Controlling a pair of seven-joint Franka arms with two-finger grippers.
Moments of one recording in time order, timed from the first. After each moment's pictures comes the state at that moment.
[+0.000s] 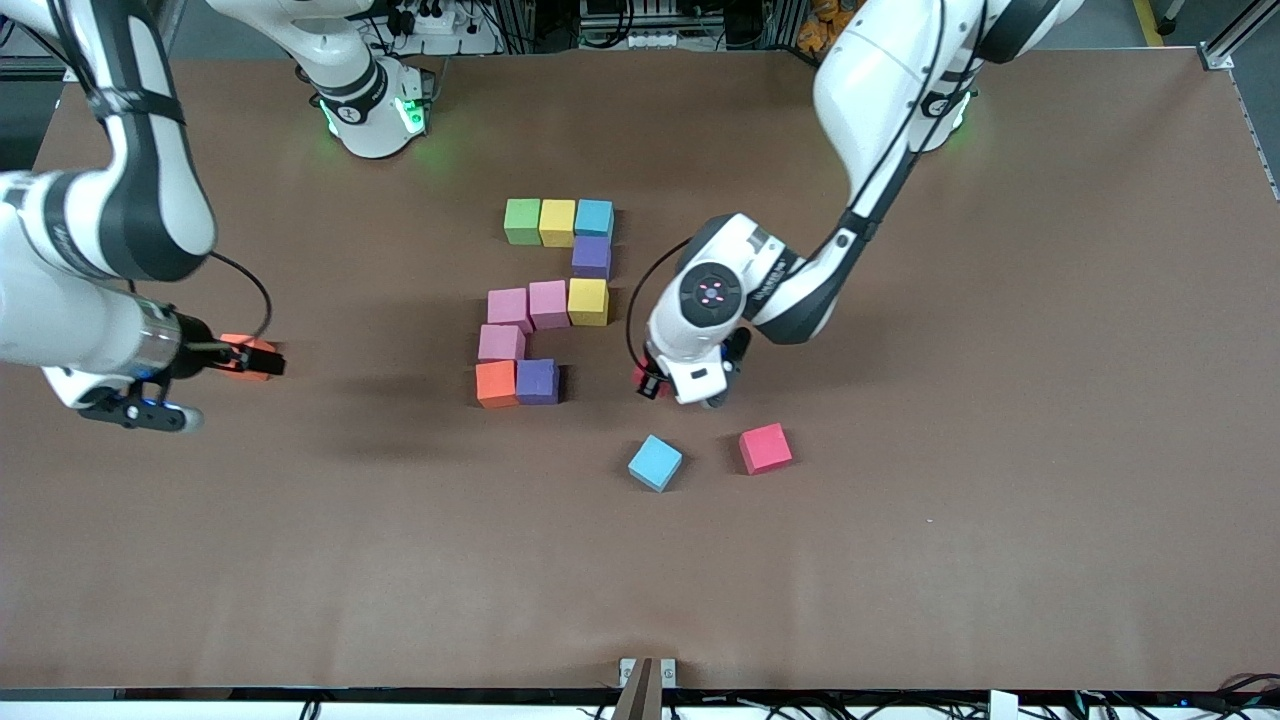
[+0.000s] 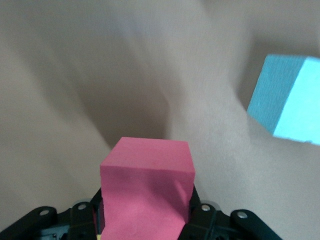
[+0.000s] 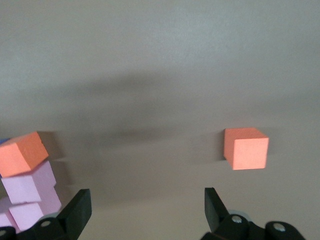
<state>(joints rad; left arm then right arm) -0.63 0.80 -0.15 -1.41 -0.13 2.26 -1.84 0.02 0.22 -0.05 -1.76 0.04 1.82 0.05</state>
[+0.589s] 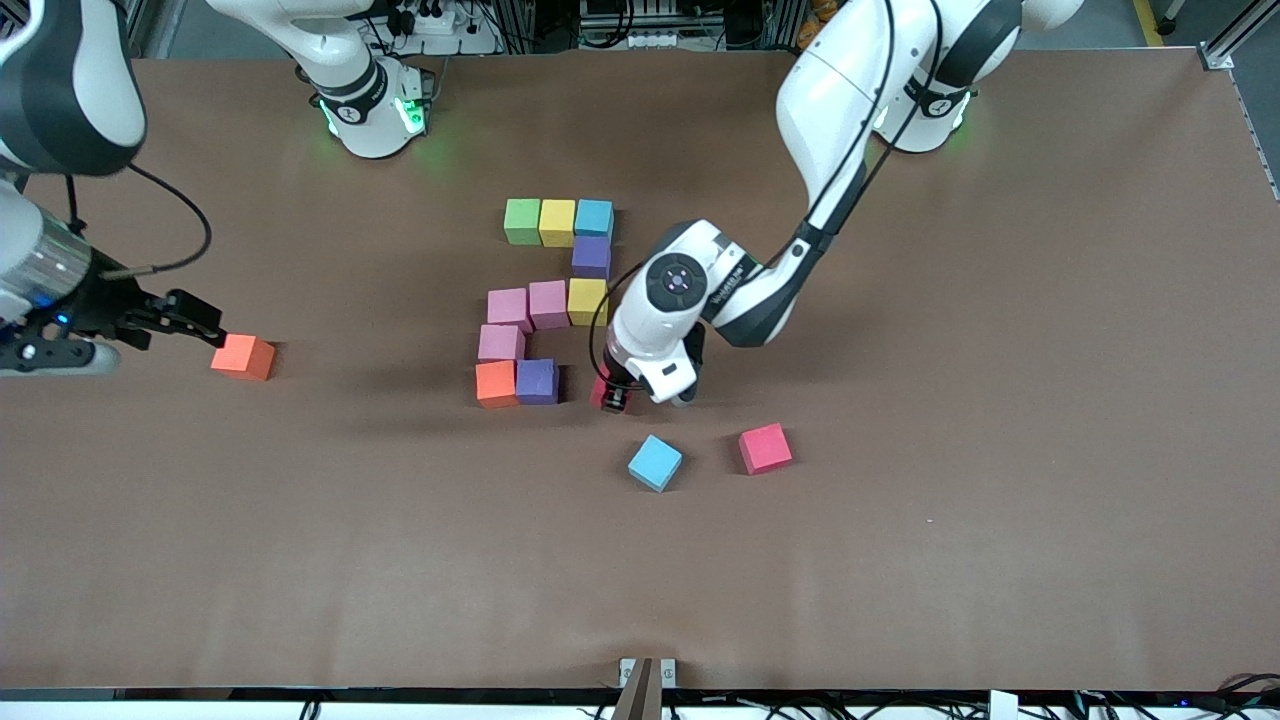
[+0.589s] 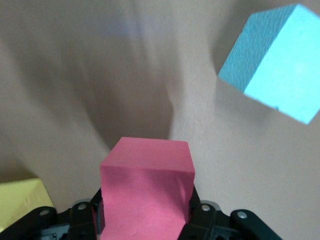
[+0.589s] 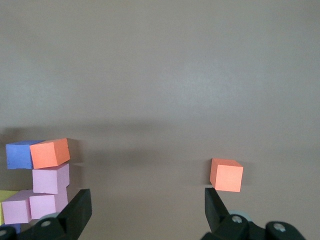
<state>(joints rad) -0.72 0.88 -0.11 -1.32 -0.13 2.43 -2.11 0.02 0.04 -0.05 -1.75 0.04 1.85 -0.05</state>
